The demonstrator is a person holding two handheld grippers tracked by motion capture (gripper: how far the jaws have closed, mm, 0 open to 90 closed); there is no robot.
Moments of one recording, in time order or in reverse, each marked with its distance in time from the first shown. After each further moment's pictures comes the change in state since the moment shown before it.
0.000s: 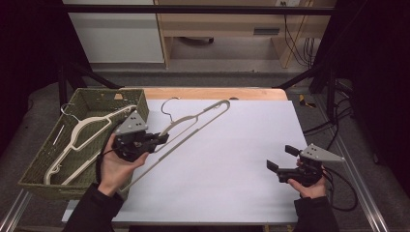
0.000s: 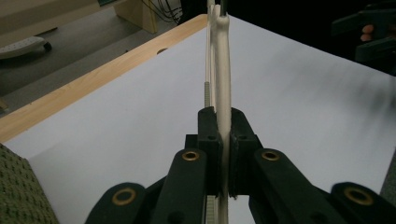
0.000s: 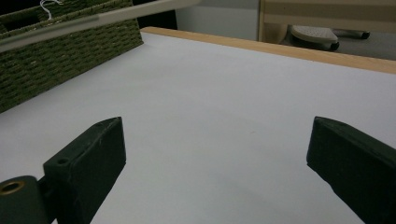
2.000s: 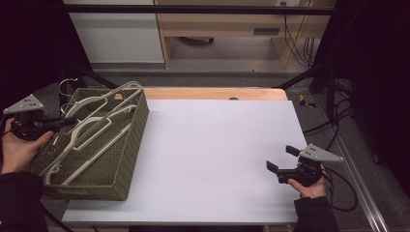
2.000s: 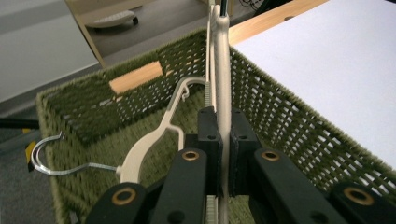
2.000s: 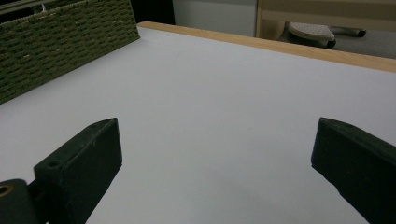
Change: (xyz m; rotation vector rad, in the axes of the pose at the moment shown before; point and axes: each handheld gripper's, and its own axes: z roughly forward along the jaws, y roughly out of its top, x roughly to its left) left arm 0.194 -0.095 -0.120 0.054 0.231 -0.099; right arm 0.001 0.000 0.002 0.016 -0.013 -0.010
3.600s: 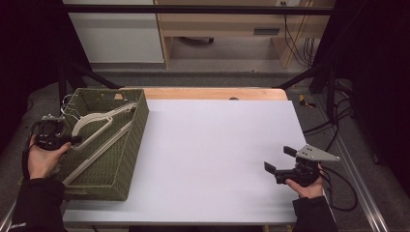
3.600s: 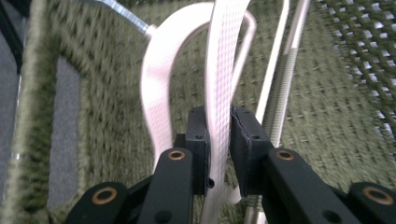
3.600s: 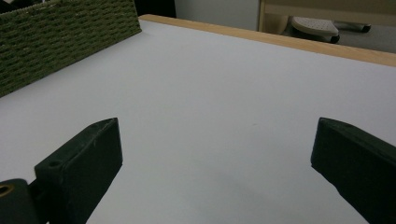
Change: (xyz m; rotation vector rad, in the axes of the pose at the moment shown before) left arm 0.006 -0.056 0.057 0.314 0.232 -0.328; right arm 0.003 -0.001 0.005 0.025 0.006 -0.015
